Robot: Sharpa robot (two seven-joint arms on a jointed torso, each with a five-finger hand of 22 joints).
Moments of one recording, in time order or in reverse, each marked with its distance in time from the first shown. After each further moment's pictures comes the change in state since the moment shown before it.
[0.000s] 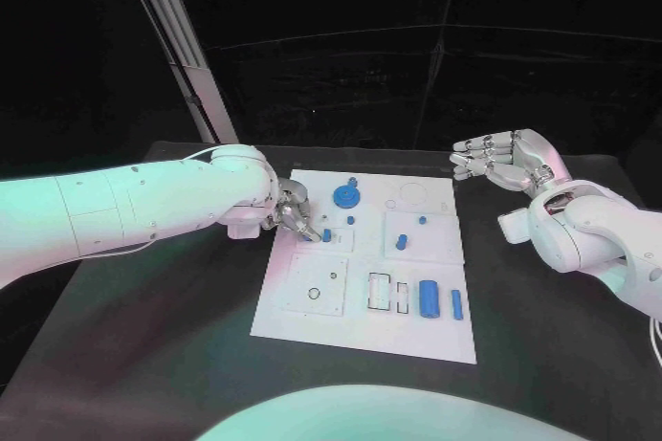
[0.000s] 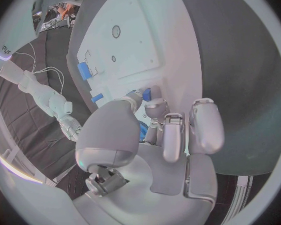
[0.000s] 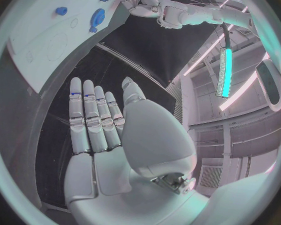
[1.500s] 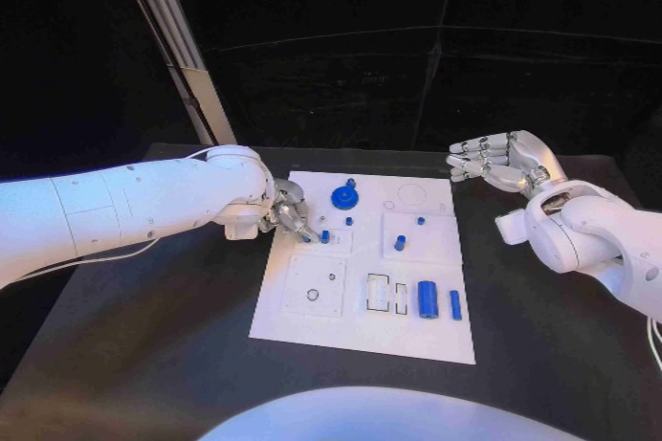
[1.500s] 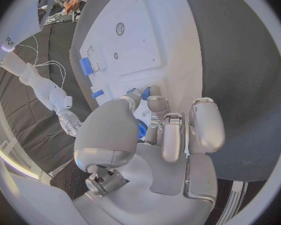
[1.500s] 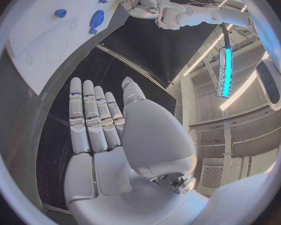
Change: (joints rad) left arm 0.002 0.001 0.001 -0.020 0.061 0.004 0.000; left_hand -0.068 -0.041 -0.018 0.080 0.000 -0.033 0.022 -0.036 -0.013 -0.043 0.018 -0.047 -0.076 0.001 -0.001 0.000 0.000 0.000 0.000 0.000 -0.016 -0.018; right arm 0.000 0.000 0.000 0.001 0.000 0.011 -0.004; right_hand 0.000 0.000 0.000 0.000 -0.006 -0.004 0.004 0.000 0.000 -0.004 0.004 0.000 0.000 0.000 0.000 0.000 -0.003 0.000 0.000 0.000 0.000 -0.003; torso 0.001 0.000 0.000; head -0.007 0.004
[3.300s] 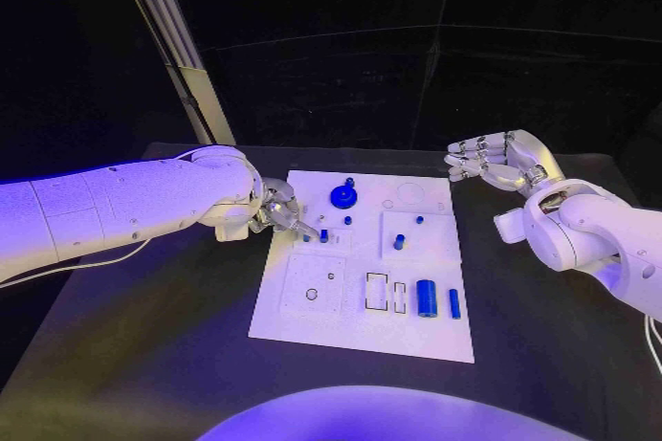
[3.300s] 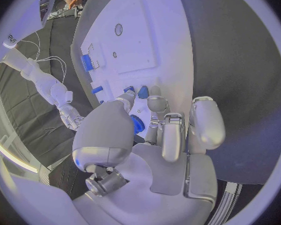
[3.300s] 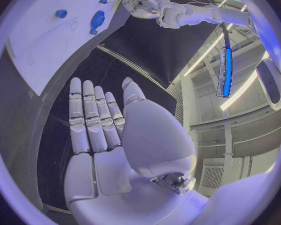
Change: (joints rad) left arm 0.000 -0.047 -0.002 0.018 0.028 -0.035 0.020; left_hand -0.103 -0.009 -0.135 0.034 0.000 0.007 0.000 0.000 0.006 -0.014 0.001 0.002 -0.015 -0.004 0.004 0.000 0.000 0.000 -0.007 0.007 -0.033 -0.026; right arm 0.000 0.004 0.000 -0.007 0.000 0.006 -0.003; right_hand -0.004 0.004 -0.003 -0.003 0.000 -0.003 -0.003 0.000 0.000 0.000 0.000 0.000 0.000 -0.004 0.004 0.000 -0.001 0.000 0.003 0.003 -0.004 -0.001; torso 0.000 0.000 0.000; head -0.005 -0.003
